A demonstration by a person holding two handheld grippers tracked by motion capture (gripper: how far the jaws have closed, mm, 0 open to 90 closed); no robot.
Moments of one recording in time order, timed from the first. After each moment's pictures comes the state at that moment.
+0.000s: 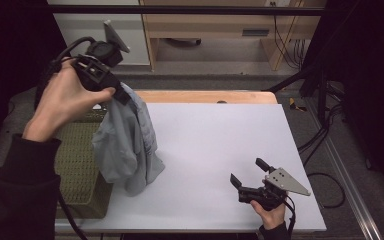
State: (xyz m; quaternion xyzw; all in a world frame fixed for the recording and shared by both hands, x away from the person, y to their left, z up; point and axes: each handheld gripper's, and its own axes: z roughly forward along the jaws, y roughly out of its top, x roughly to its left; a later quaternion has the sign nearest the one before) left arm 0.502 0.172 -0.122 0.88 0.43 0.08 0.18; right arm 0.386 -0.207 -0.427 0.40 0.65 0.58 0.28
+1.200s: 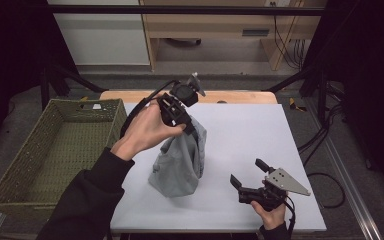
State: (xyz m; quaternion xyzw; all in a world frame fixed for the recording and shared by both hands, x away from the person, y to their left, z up) left arm 0.507 0.051 -0.218 0.94 0.30 0.03 0.18; right arm 0.385 -0.206 -0.428 0.40 0.65 0.58 0.27
